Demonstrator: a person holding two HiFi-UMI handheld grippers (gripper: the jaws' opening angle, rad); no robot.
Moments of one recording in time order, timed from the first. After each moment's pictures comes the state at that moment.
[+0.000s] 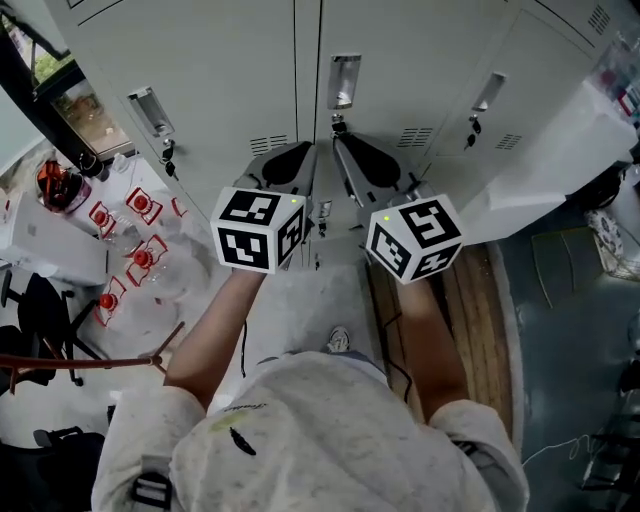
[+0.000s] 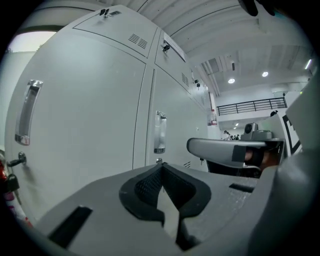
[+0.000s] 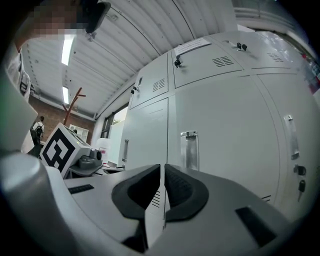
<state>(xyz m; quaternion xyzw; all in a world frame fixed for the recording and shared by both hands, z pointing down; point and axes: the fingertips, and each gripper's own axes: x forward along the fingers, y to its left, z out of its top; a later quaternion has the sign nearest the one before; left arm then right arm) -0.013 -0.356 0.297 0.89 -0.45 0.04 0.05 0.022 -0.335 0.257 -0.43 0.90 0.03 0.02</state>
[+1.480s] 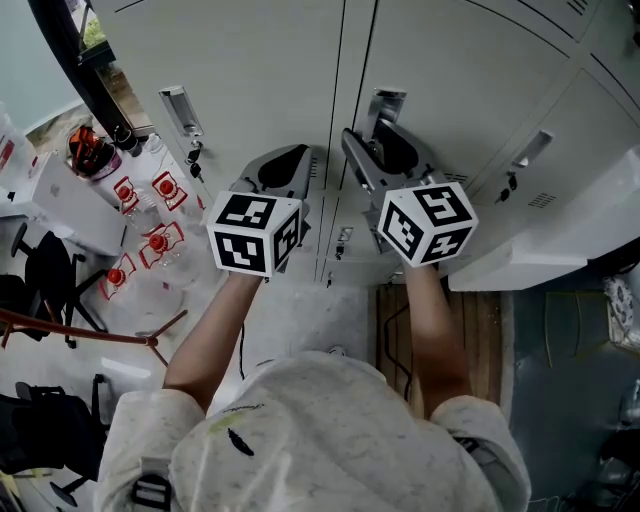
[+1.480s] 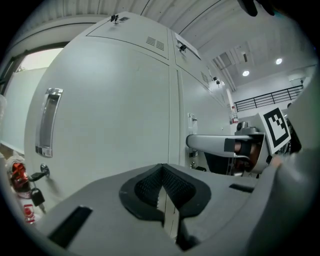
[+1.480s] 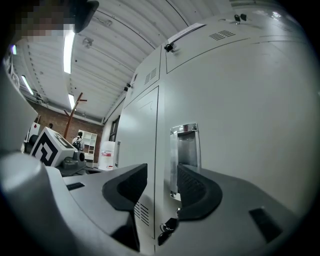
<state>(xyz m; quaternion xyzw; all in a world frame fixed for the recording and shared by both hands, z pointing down) -0.066 -0.398 0.291 0.84 -0.55 0.03 0.04 0.001 -0.413 0.245 -0.38 0.92 0.02 0.03</state>
